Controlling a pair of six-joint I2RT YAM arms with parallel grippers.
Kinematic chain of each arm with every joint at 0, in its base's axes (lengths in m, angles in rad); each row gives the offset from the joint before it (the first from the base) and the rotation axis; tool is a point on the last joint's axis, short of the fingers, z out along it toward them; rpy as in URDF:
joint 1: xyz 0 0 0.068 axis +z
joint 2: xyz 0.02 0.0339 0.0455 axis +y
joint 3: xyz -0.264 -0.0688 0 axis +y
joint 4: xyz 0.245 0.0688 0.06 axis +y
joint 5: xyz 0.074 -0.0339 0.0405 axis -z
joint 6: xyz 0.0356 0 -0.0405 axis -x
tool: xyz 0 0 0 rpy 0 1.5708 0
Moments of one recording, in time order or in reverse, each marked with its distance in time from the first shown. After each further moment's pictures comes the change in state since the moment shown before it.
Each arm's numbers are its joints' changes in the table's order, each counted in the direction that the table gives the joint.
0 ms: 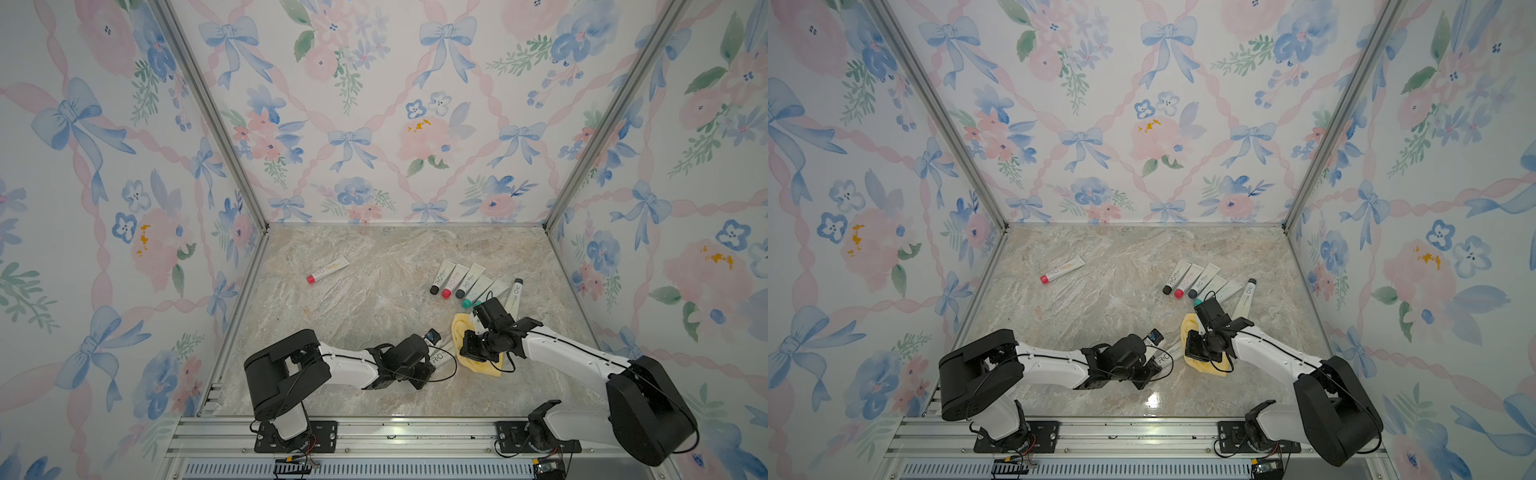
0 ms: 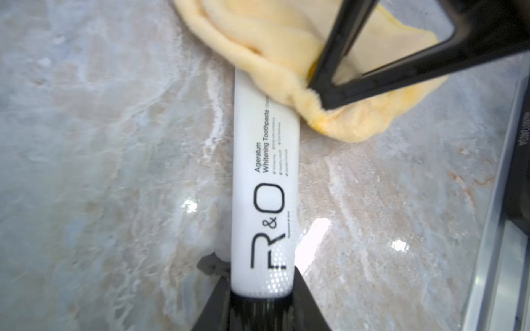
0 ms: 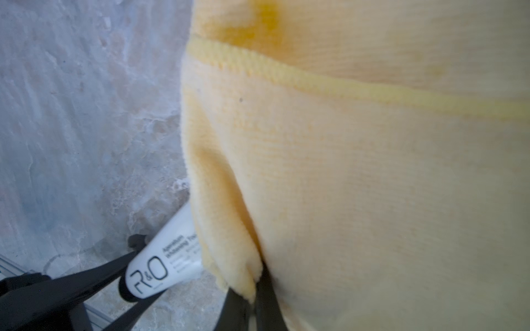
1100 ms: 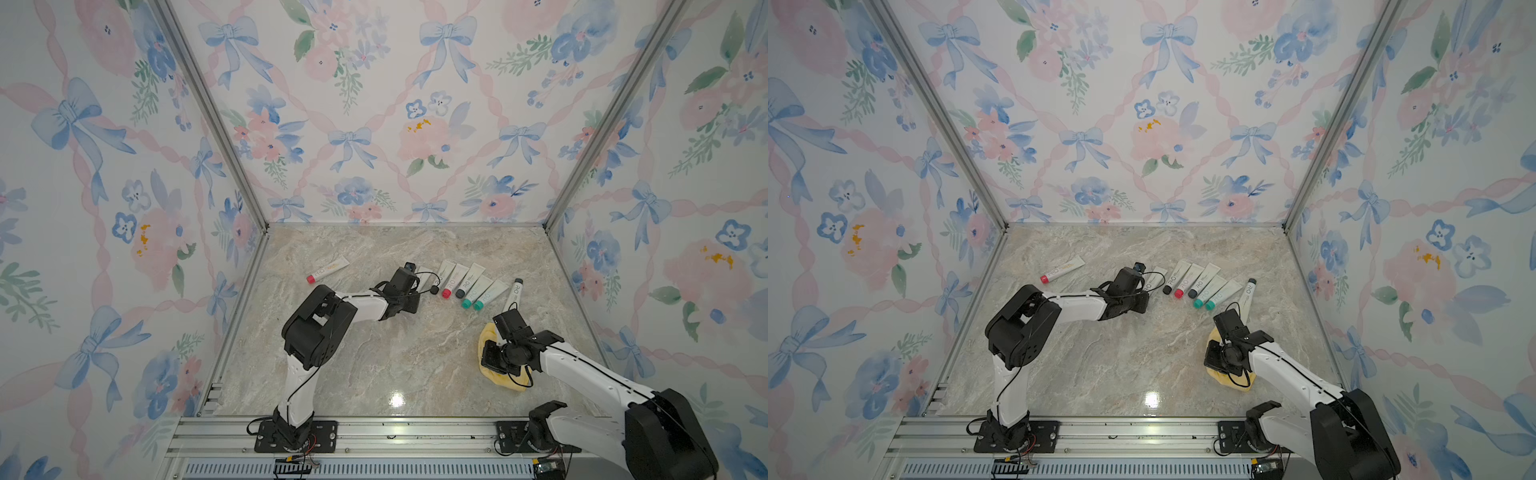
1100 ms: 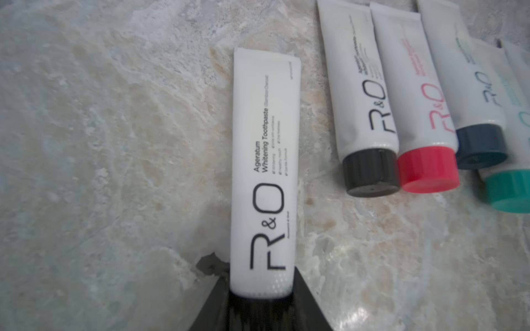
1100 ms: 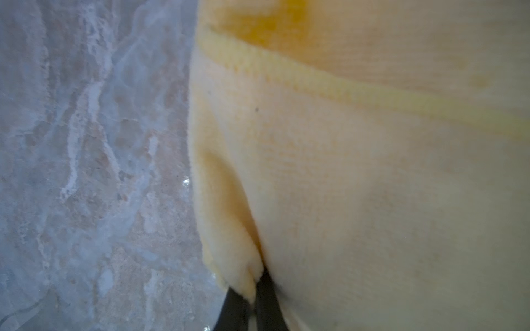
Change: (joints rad) left arm 0.383 0.428 -0.604 0.171 -0.059 -0.022; right arm -0.054 -0.106 0.108 0.057 0.082 -0.017
